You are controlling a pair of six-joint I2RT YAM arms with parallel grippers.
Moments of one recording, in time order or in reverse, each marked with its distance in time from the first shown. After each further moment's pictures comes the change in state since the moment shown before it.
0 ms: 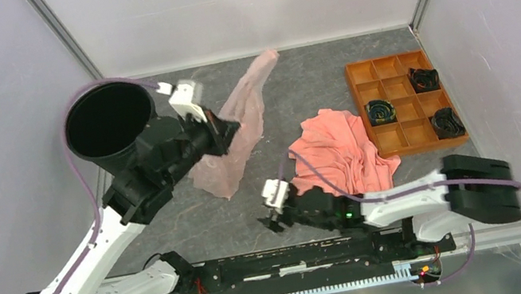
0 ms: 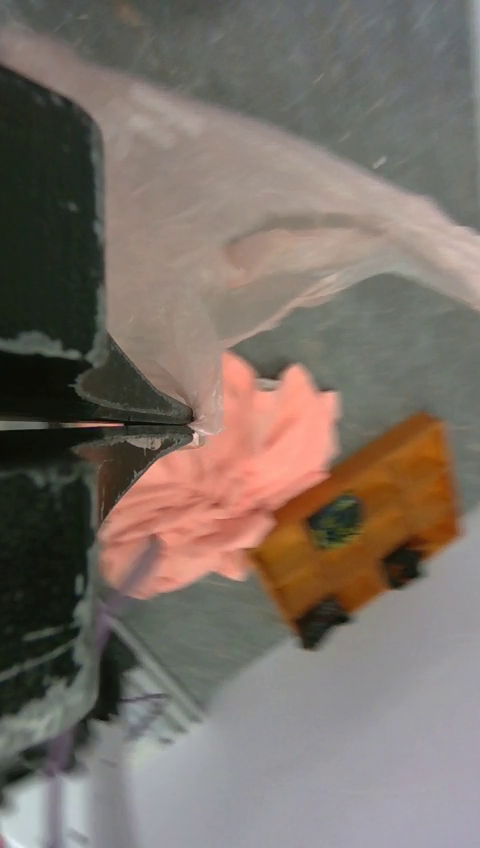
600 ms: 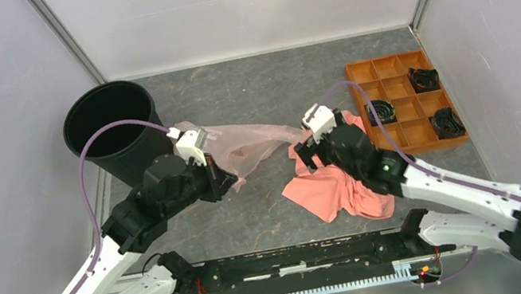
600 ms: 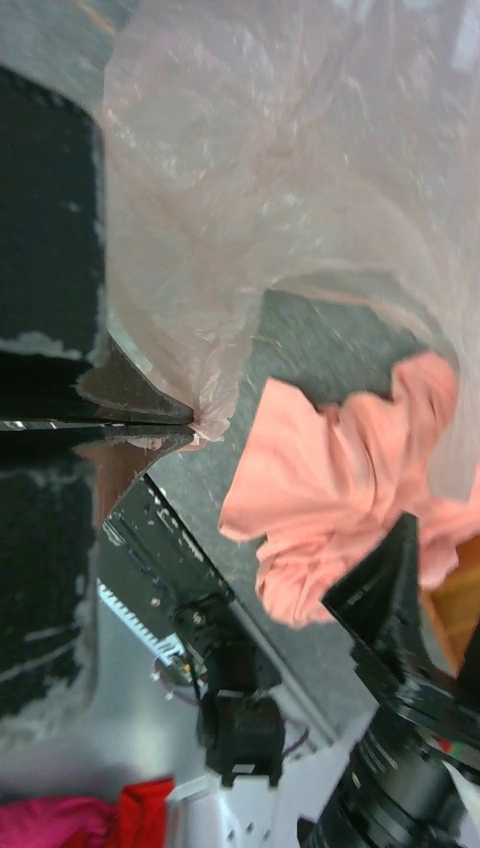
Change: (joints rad) left arm -0.002 -0.249 -0.361 -0.166 0.203 -0.081; right arm -0.435 -0.492 0.080 -0.691 0.100 0.025
